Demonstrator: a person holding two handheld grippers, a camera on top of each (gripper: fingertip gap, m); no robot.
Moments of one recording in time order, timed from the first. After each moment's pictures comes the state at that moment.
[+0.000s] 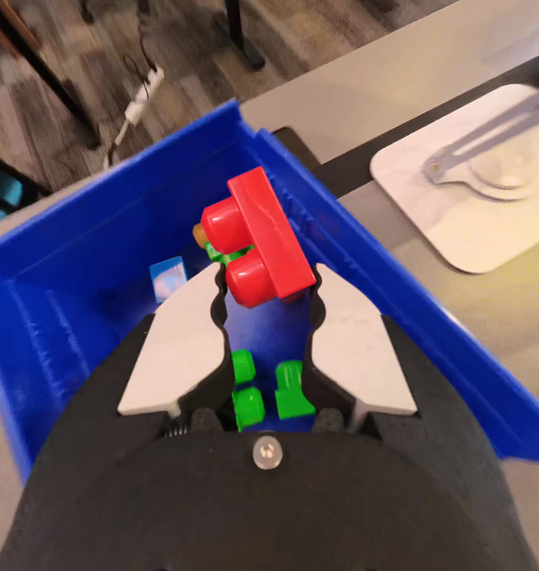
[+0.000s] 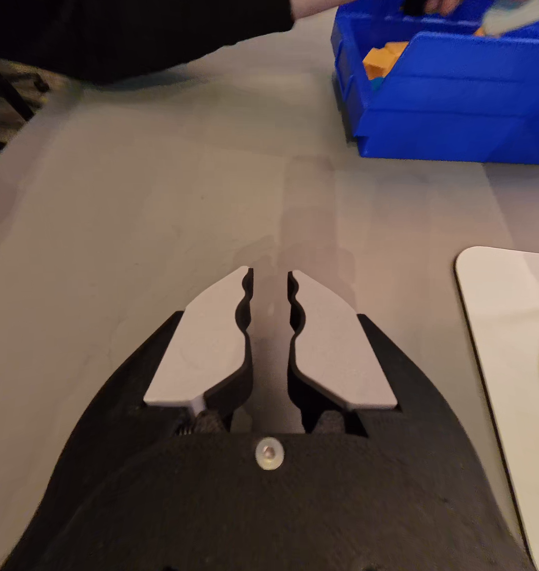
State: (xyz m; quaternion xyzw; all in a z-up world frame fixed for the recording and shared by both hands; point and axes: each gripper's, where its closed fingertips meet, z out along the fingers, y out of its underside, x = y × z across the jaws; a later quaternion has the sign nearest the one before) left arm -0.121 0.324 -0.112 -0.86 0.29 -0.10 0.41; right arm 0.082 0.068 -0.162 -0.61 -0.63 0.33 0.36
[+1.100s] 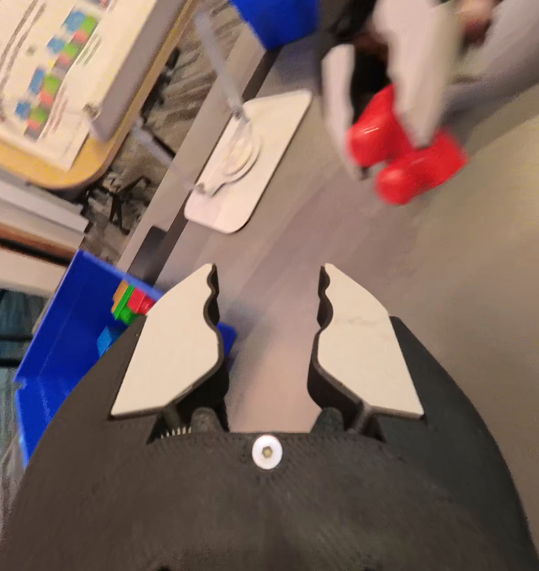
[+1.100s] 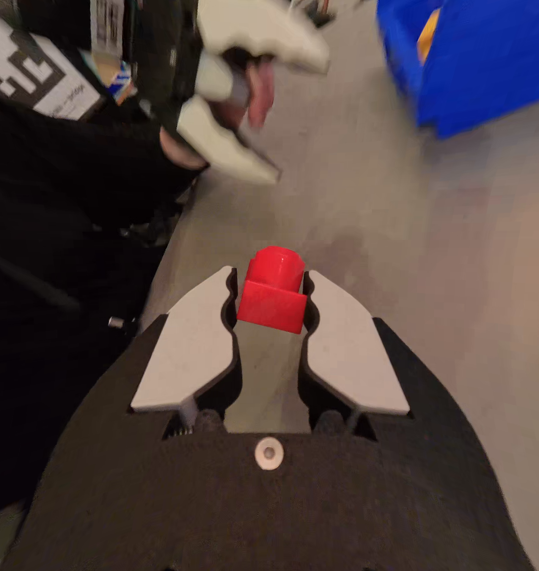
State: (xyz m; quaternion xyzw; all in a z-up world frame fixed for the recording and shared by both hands) left arm -0.015 0.082 -0.108 -0.66 0.55 -0.01 0.51; right arm 0.067 0.044 -0.131 -0.65 -0.51 0.53 0.20
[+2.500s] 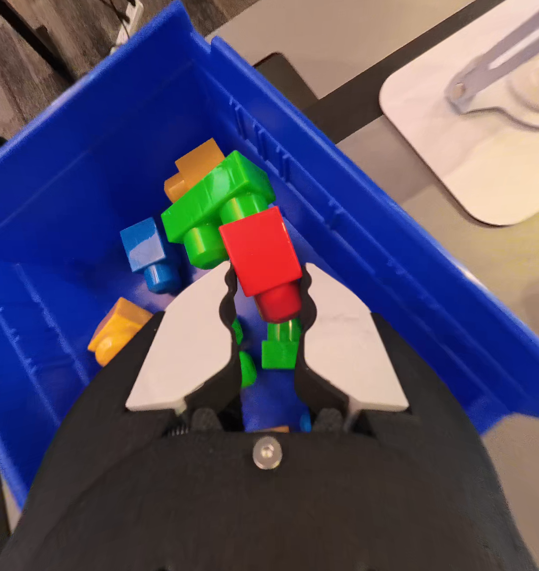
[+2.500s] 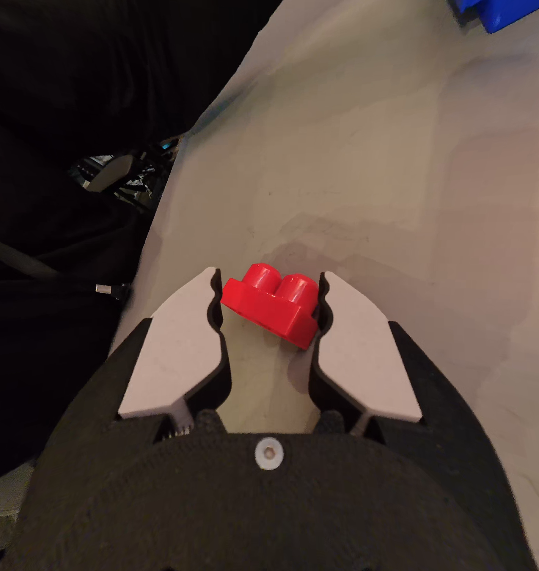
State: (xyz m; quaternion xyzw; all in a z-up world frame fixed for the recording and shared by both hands) left arm -0.120 0.308 -0.141 -0.88 0.32 -0.06 0.35; right arm 0.087 0.036 -0.169 -0.67 -0.53 0.50 0.13
